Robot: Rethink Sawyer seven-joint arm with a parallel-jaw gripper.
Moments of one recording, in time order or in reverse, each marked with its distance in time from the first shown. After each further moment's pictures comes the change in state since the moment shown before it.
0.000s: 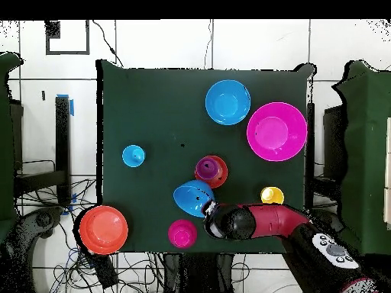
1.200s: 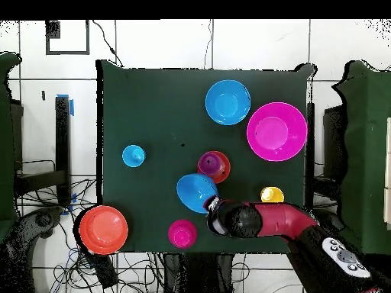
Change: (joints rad) arm -0.060 -0.072 0.068 0.031 0.082 0.024 0.000
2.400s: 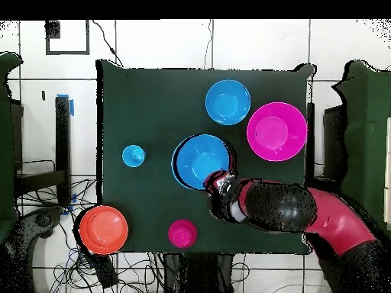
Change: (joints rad) arm -0.327 -0.337 0.566 0.123 0.509 0.269 0.000
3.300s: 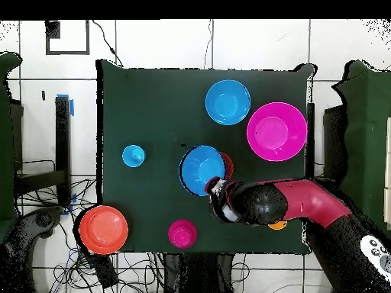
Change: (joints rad) arm 0.097 0.195 -0.120 -0.121 -0.486 -0.001 0.000
